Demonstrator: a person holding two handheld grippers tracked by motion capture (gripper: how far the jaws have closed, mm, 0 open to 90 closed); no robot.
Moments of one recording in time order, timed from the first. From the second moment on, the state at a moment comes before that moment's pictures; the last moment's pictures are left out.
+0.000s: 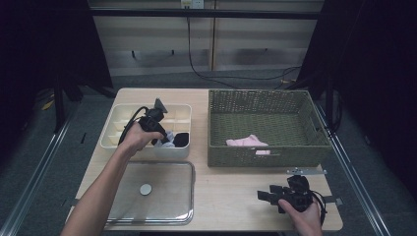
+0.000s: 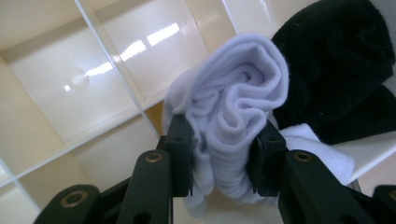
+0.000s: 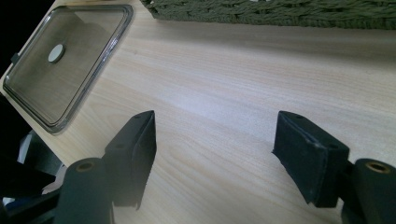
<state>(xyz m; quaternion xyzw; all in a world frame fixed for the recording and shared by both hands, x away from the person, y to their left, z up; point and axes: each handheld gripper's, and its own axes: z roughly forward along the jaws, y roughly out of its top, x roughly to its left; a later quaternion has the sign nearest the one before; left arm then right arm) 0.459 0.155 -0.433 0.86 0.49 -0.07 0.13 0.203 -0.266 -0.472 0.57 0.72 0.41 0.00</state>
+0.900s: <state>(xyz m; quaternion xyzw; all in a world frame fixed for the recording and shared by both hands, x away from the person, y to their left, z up) 0.455 0.162 -0.413 0.86 0.48 -0.06 0.16 0.203 -0.266 -0.473 0.57 0.72 0.41 0.00</state>
